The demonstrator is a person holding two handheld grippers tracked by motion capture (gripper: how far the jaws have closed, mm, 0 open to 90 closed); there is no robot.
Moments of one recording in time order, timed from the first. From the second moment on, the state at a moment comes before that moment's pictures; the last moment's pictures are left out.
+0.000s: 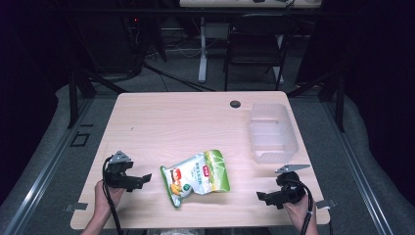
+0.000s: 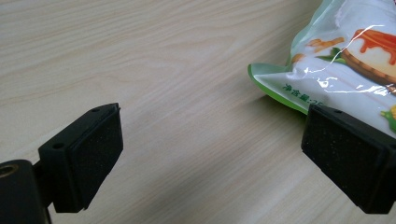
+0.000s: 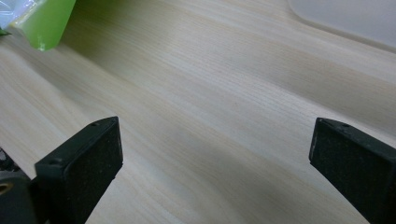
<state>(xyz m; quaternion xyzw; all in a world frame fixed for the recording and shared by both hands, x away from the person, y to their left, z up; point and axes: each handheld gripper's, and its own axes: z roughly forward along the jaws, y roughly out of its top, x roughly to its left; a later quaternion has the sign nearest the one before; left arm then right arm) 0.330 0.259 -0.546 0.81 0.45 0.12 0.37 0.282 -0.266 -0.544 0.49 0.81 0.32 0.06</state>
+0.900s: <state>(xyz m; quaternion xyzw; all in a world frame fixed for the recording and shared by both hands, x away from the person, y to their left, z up) 0.332 0.251 -0.545 0.82 0.42 0.11 0.37 0.294 -0.226 -0.514 0.42 0.84 0.35 0.03</state>
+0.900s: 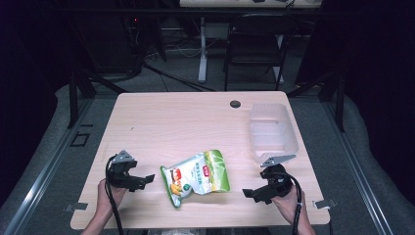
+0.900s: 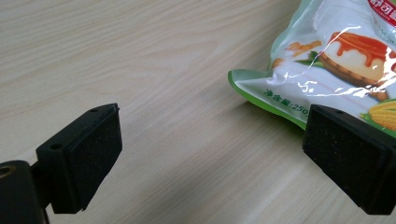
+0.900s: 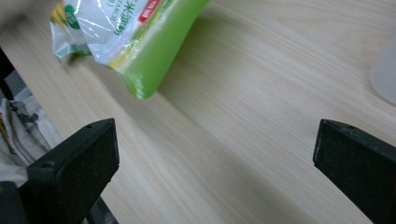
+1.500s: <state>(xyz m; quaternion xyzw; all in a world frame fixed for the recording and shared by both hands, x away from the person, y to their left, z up) 0.332 0.249 -0.545 0.82 0.42 0.11 0.37 0.333 -0.176 -0.512 0.40 0.85 0.35 -0.02</state>
